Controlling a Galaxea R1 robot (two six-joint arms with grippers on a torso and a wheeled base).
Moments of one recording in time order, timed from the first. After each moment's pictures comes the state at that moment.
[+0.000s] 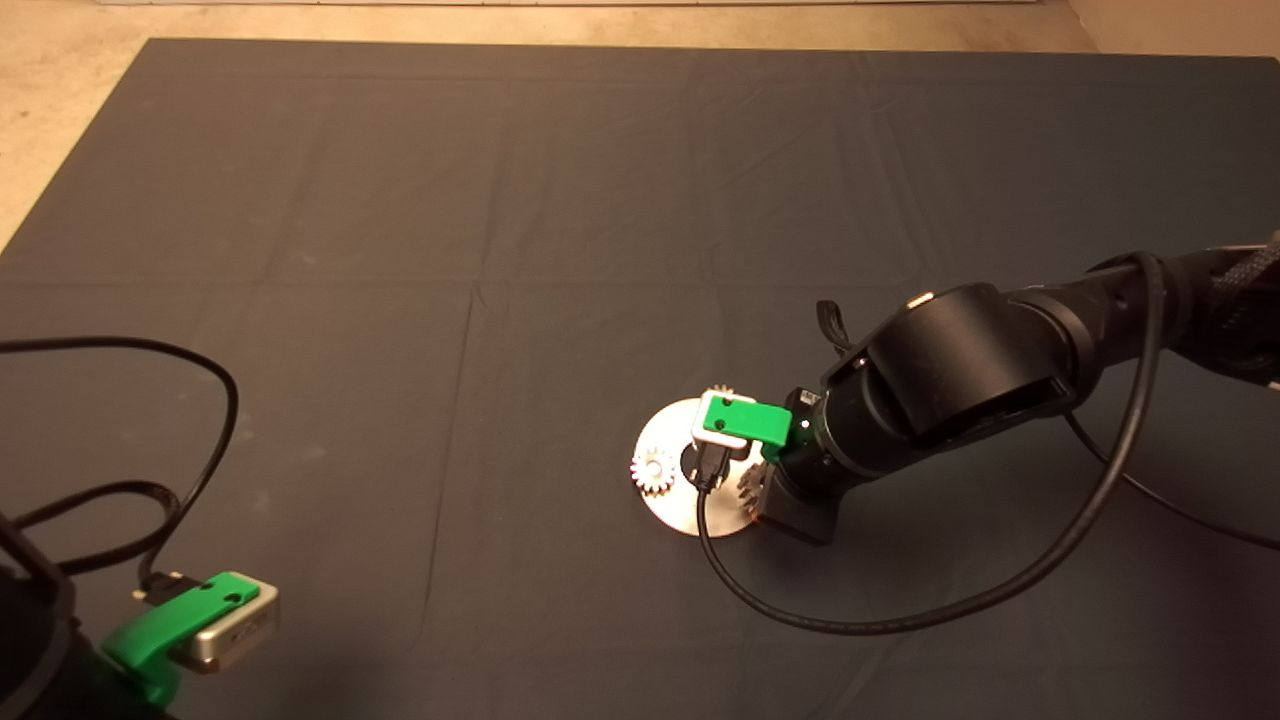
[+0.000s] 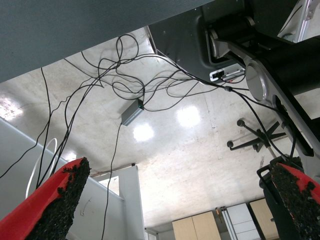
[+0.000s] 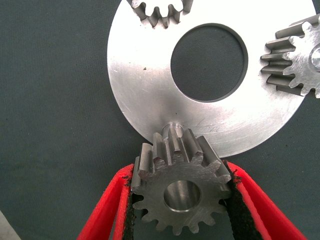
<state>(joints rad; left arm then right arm) -0.40 1.89 -0.33 -0.13 1.53 -1.23 0.26 2.65 -0.77 -0.45 -1.54 0.71</state>
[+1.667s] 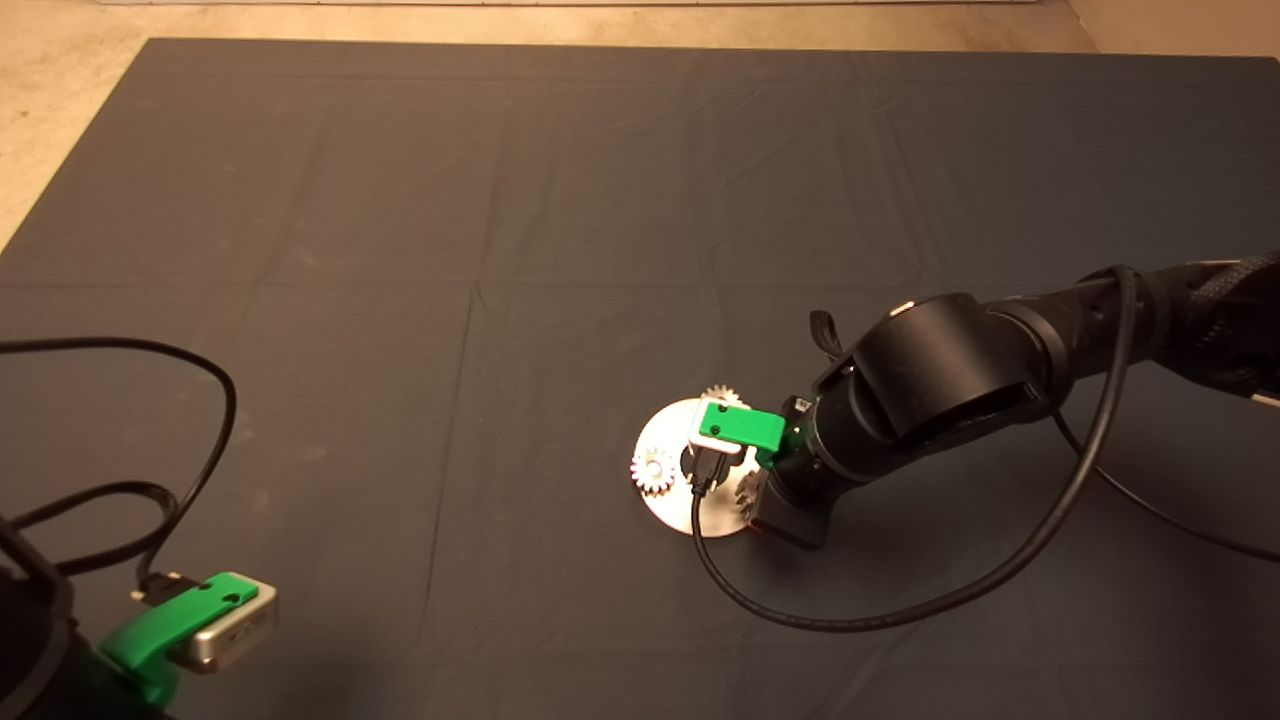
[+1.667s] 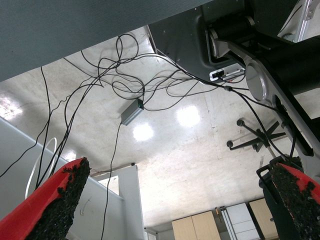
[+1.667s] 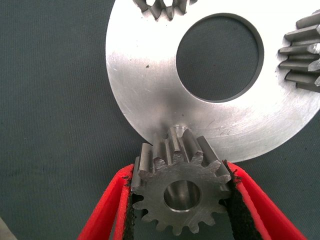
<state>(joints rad) -0.40 1.89 -0.33 -0.13 1.53 -1.23 0.23 2.66 -0.80 -0.45 -1.54 0.71</state>
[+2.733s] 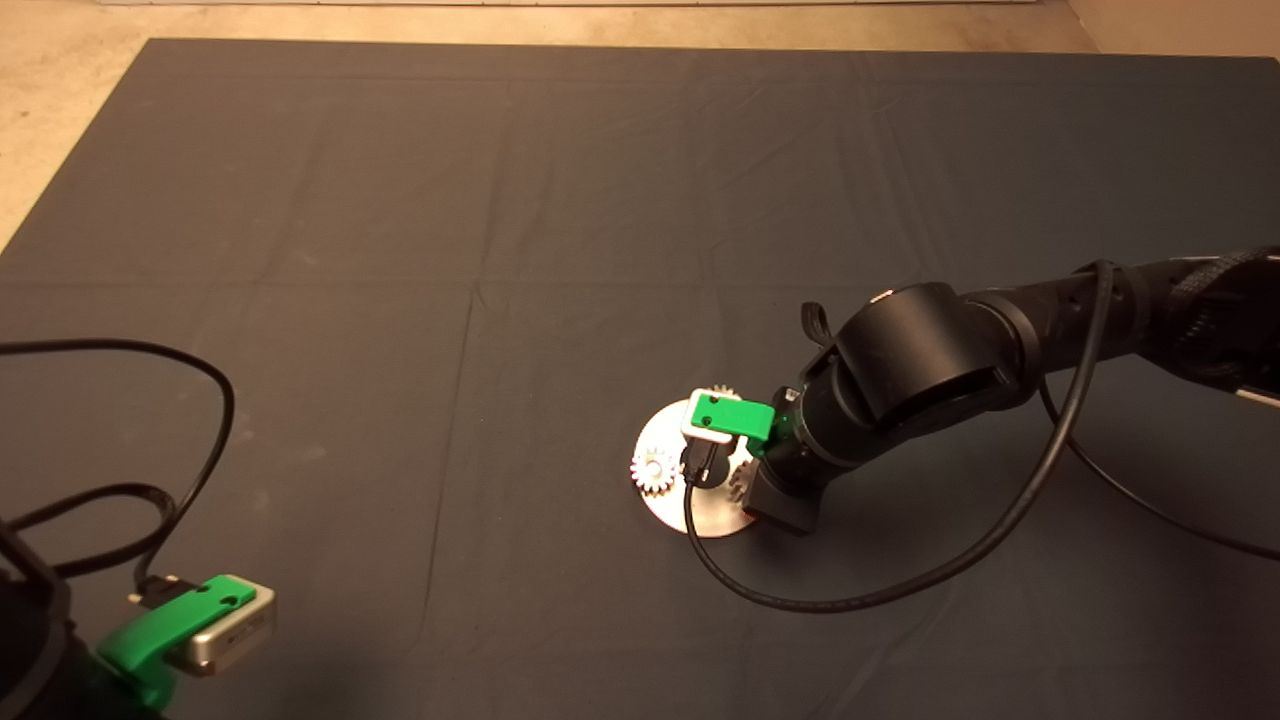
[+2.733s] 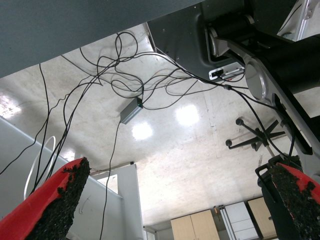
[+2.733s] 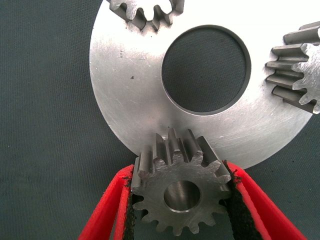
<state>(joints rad) -0.40 1.89 -0.33 -0.14 1.53 -1.23 0.23 2.68 -0.85 -0.45 -1.54 0.66</state>
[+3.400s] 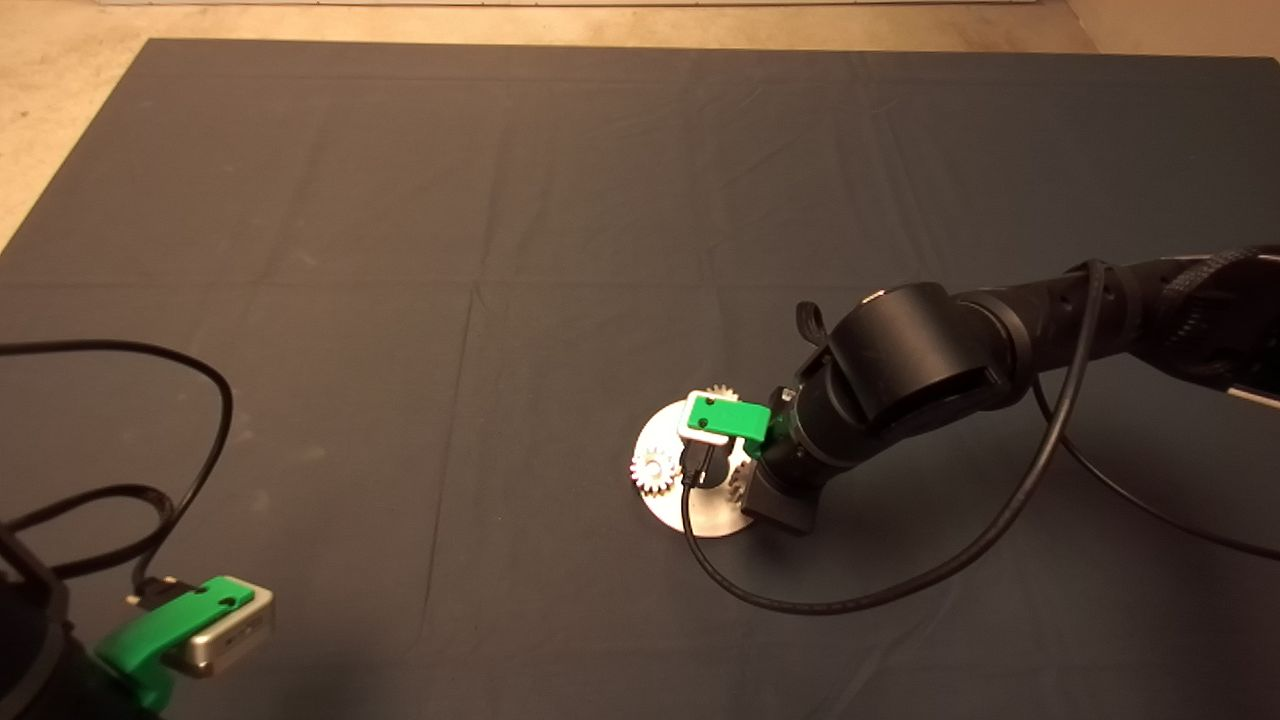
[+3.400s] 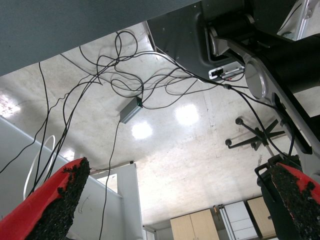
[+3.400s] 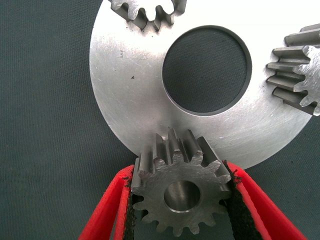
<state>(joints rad) -0.40 1.89 -0.33 -0.14 1.53 -1.23 0.23 2.69 -0.85 -0.45 -1.55 0.66</state>
